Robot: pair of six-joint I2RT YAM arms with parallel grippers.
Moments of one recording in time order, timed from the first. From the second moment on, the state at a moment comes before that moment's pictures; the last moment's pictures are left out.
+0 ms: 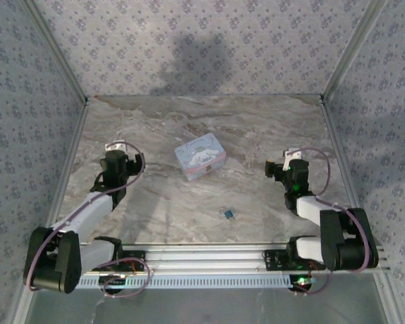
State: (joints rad) left arm -0.20 1.13 0.48 0.14 -0.29 -0.17; right arm 0.06 1.28 0.30 0.54 0.11 0.00
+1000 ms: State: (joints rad) left arm -0.04 1.40 0.33 0.68 -0.14 0.01; right arm -0.05 1.52 0.38 0.75 -0.02 -0.03
